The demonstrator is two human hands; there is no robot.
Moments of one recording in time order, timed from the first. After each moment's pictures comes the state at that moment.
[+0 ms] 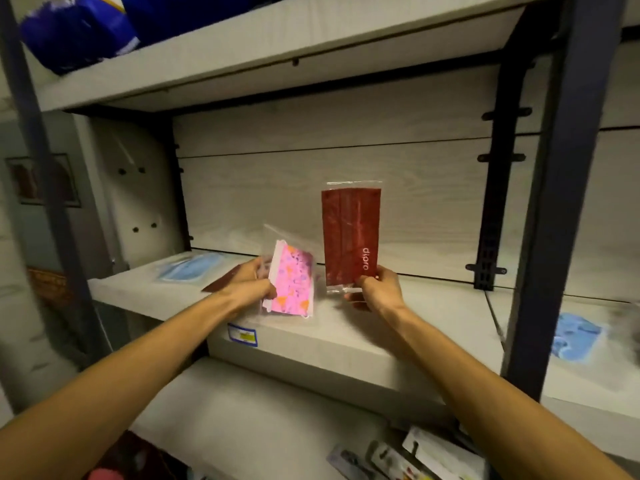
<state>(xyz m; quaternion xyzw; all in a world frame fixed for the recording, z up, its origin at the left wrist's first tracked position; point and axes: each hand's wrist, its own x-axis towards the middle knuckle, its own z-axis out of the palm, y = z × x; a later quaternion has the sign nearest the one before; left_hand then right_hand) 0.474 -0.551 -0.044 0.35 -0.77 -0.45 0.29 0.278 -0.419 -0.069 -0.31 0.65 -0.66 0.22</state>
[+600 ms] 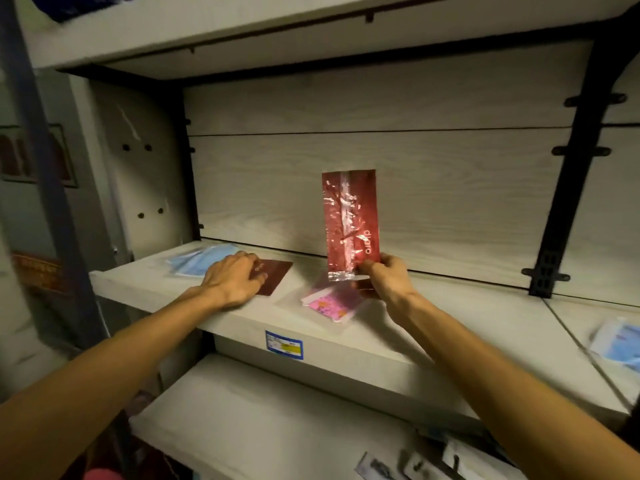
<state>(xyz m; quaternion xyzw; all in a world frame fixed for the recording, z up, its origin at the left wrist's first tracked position) 0.520 -0.690 -0.063 0.41 -0.89 0.02 0.19 0.313 -0.503 -0.060 -0.32 0.64 -0.66 0.22</state>
